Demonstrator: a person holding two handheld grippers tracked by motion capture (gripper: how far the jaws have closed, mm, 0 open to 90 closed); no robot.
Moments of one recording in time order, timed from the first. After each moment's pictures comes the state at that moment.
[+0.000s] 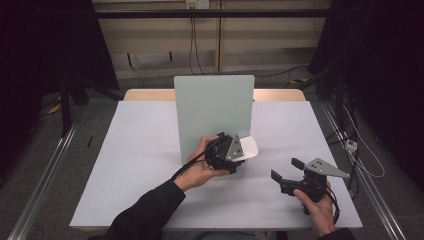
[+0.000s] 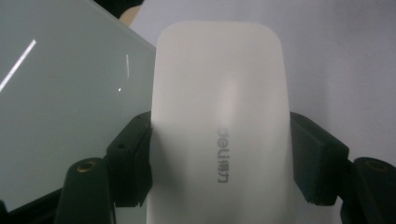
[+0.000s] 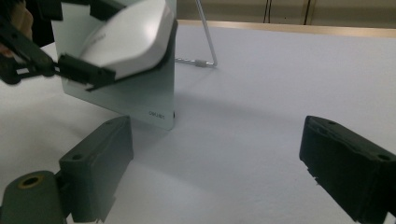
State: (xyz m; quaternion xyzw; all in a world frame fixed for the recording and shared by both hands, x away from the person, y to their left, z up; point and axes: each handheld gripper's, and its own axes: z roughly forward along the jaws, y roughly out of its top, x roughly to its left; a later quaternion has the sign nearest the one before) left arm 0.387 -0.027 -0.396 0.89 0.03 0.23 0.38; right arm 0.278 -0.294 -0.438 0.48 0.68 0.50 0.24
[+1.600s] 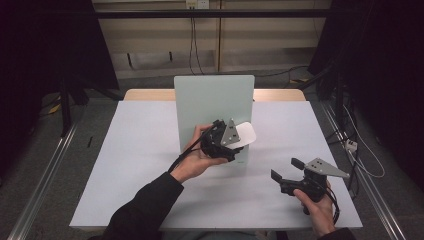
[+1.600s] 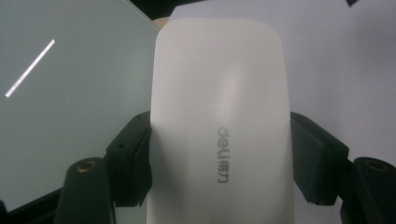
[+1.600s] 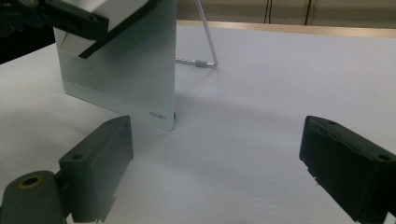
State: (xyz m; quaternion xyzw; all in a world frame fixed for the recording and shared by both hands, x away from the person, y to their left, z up) left arm 0.396 -0.021 -0.371 0.89 0.04 0.24 0.39; right arm 0.278 -0.294 -0.437 0.48 0.68 0.50 0.24
